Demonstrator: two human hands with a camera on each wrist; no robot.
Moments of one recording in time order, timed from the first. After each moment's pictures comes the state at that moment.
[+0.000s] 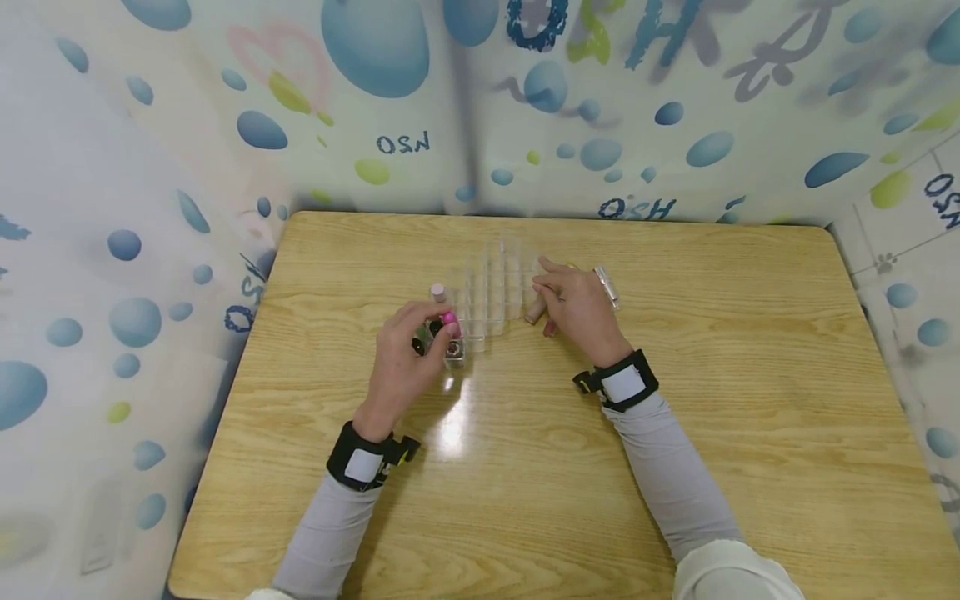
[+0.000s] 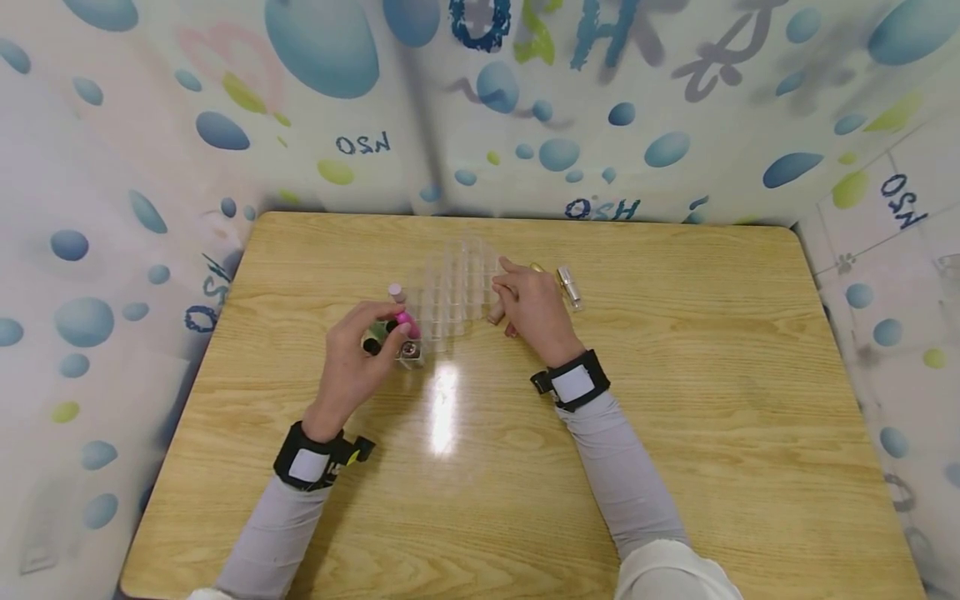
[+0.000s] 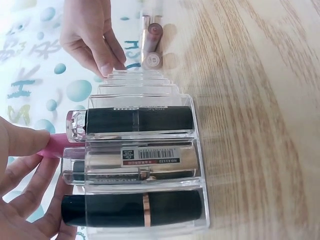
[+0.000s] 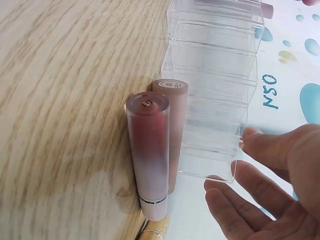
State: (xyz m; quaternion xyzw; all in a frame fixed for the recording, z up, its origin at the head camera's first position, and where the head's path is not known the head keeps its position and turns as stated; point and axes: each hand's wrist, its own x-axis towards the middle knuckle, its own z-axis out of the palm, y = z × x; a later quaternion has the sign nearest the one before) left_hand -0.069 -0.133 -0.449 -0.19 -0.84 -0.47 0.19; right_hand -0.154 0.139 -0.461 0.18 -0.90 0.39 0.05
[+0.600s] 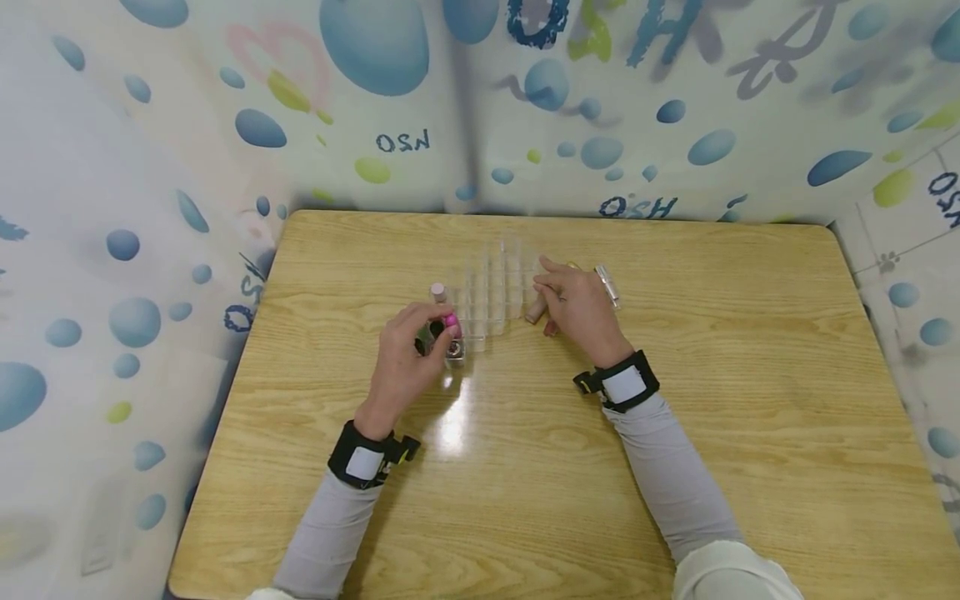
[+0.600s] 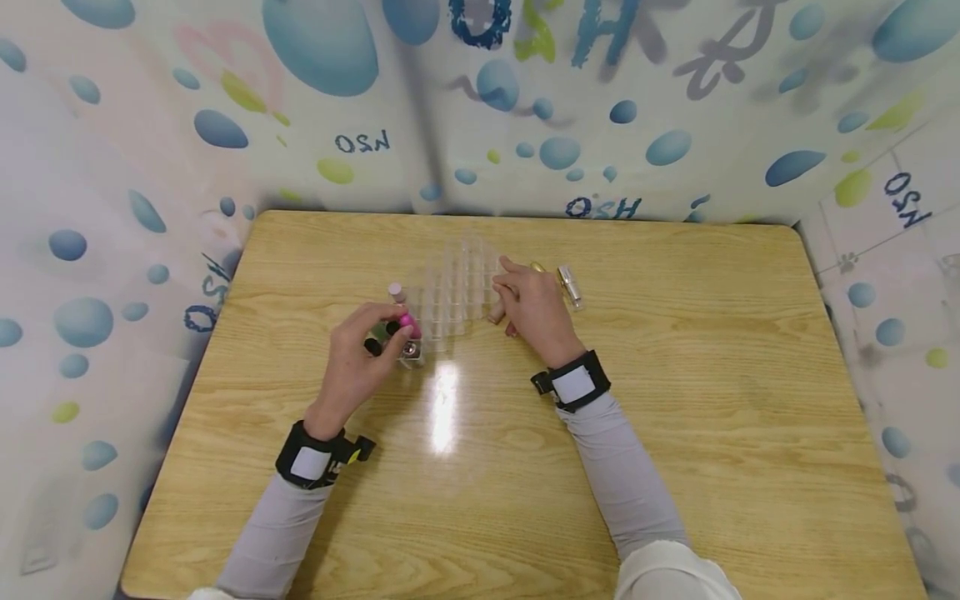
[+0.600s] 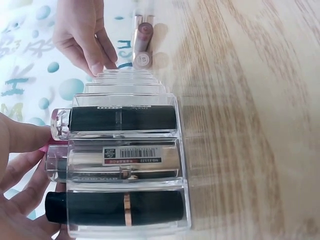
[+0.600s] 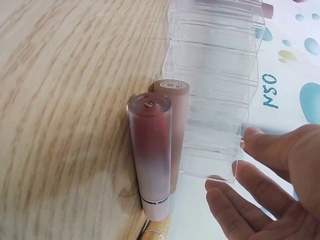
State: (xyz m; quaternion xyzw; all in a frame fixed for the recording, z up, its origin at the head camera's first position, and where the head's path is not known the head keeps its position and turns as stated) left_hand -0.072 -0.135 -0.456 -0.20 -0.85 -0.45 0.18; right_hand -0.155 0.139 -0.464 0.17 -0.91 0.38 0.06
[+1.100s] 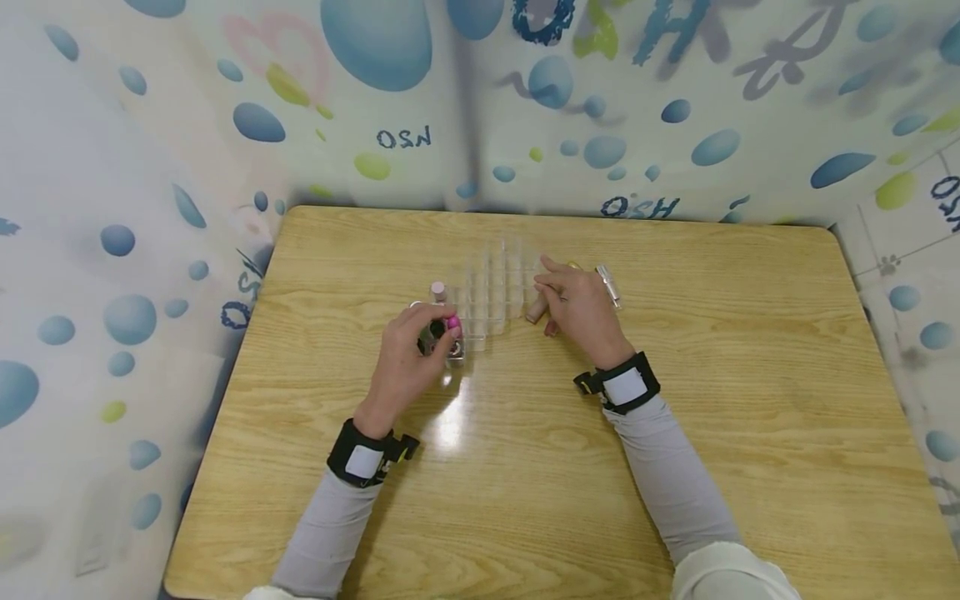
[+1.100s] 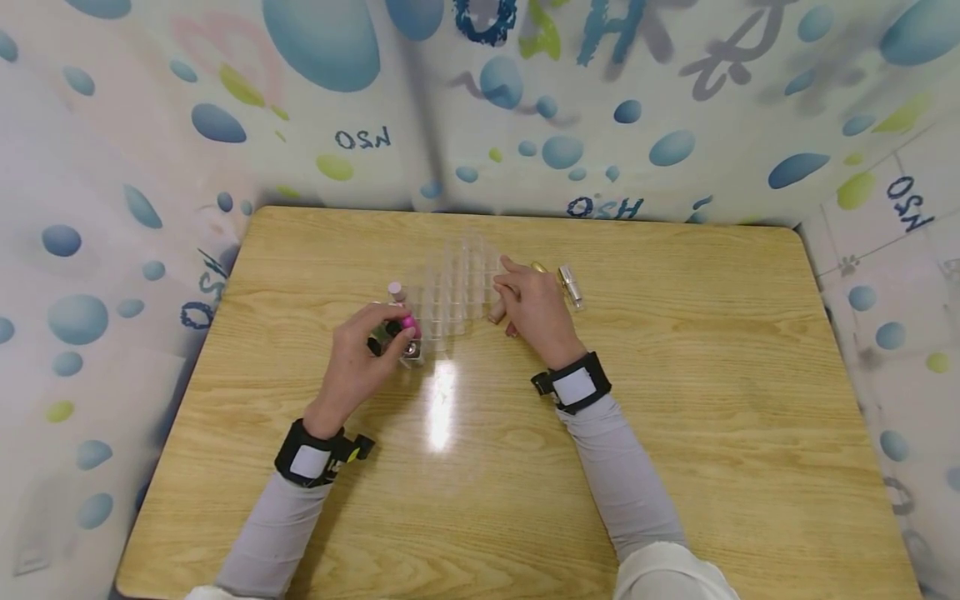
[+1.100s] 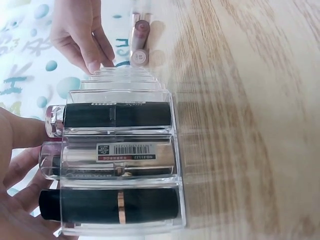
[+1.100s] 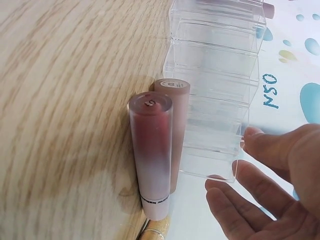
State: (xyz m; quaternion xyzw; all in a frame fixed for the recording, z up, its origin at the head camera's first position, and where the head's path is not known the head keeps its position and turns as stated) left_hand -0.074 -0.137 -0.463 -0.20 -0.85 -0.45 0.17; right_hand -0.152 0.138 -0.460 0.17 -0.91 0.38 0.06
